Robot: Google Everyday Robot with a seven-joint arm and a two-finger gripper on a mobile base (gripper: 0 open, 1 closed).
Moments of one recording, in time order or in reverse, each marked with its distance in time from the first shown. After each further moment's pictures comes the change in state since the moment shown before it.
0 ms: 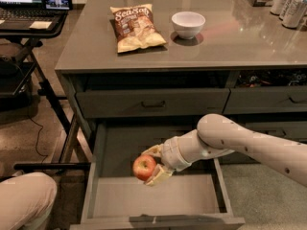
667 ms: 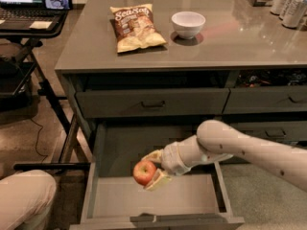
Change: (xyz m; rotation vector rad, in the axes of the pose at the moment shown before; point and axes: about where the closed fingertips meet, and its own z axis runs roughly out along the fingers) arm 0.019 0.009 0.023 -0.037 -0.043 0.047
